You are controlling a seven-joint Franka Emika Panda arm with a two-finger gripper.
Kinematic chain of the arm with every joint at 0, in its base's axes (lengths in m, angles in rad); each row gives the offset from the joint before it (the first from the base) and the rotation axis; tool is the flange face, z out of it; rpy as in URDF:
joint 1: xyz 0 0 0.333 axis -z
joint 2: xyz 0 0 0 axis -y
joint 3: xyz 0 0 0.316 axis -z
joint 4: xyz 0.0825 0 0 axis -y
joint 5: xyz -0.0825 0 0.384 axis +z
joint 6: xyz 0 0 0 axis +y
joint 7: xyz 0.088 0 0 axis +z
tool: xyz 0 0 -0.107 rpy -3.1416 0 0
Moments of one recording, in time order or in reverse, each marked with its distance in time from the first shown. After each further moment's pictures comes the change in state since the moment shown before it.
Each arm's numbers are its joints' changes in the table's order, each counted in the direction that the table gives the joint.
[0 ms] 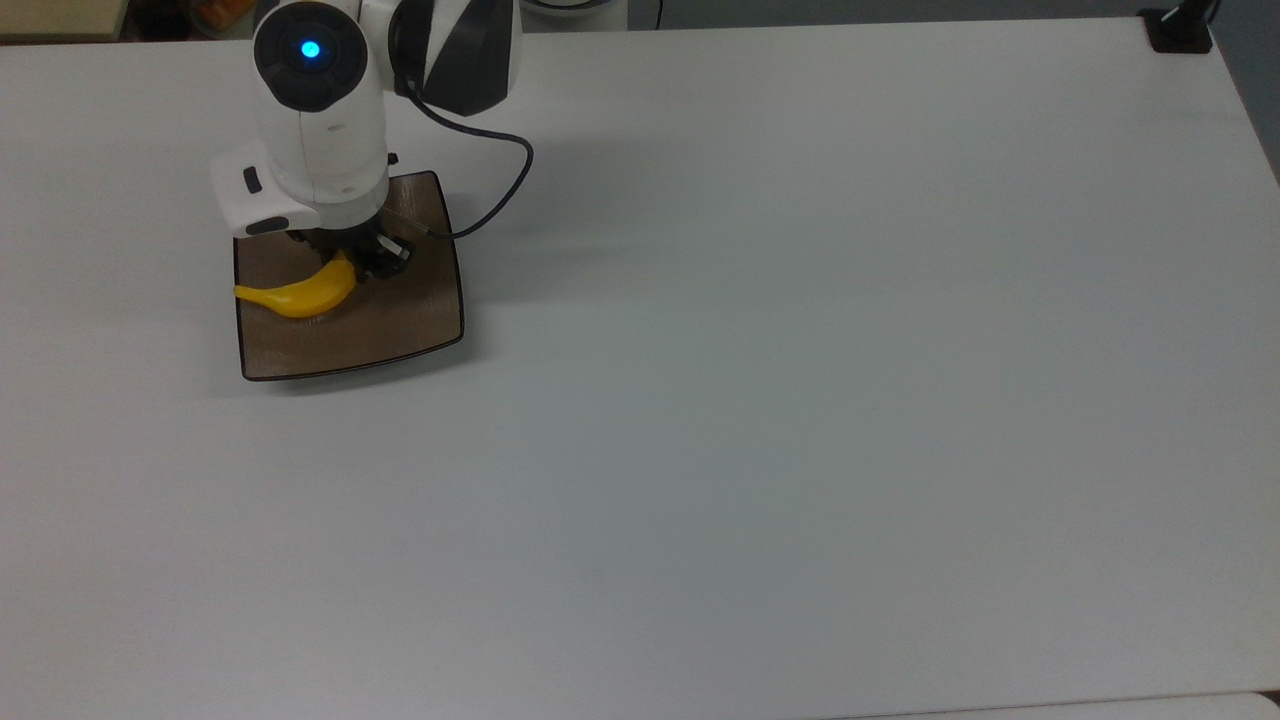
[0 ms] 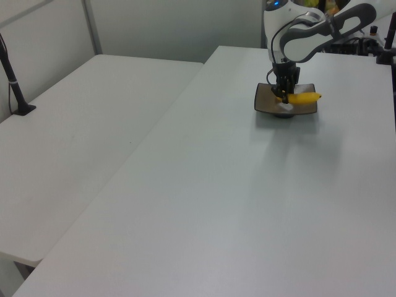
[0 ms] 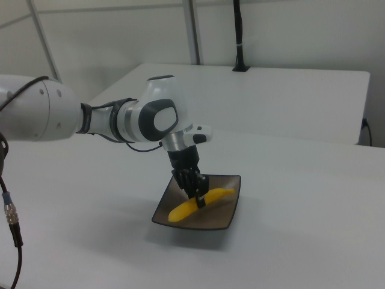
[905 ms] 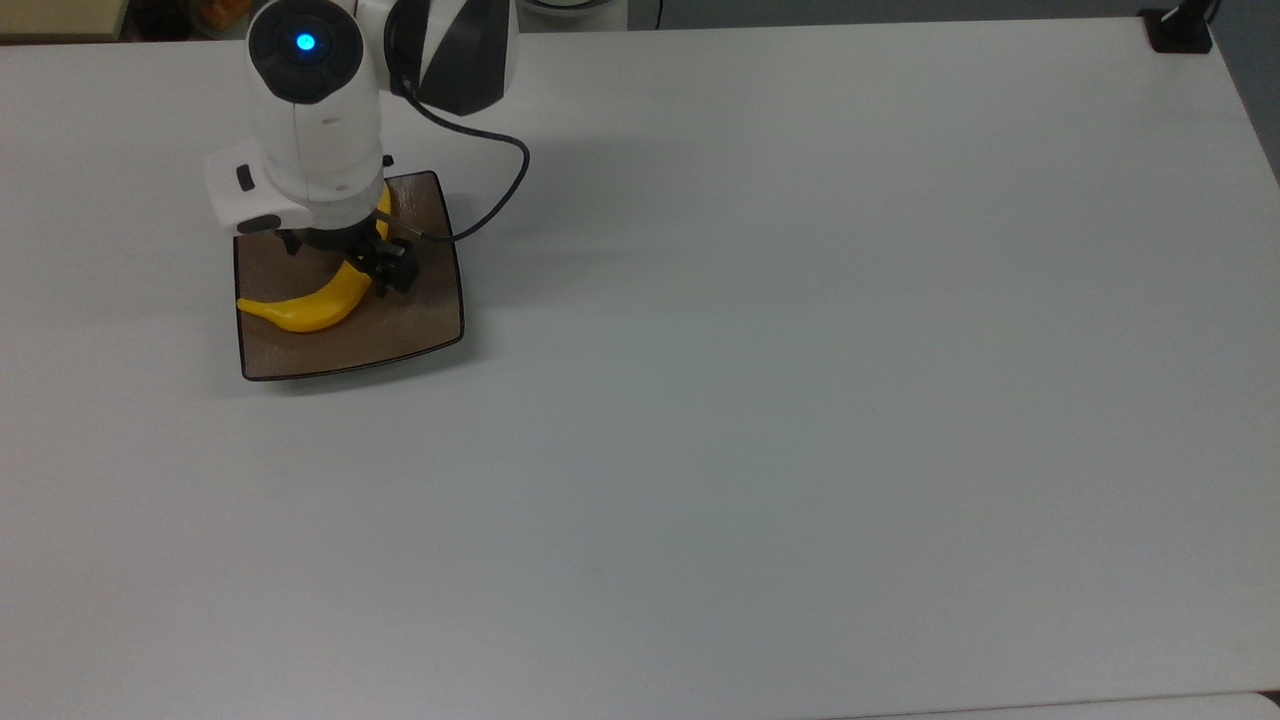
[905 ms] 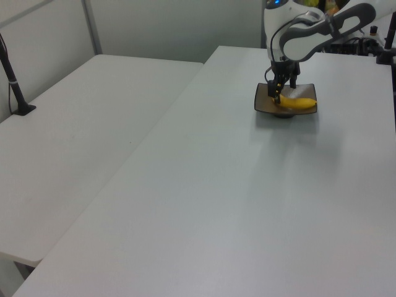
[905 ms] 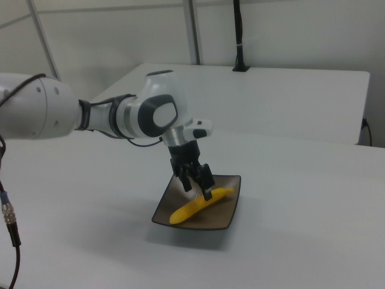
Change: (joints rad) arm 0.003 0.007 0.000 0.012 0.000 -0.016 -0.015
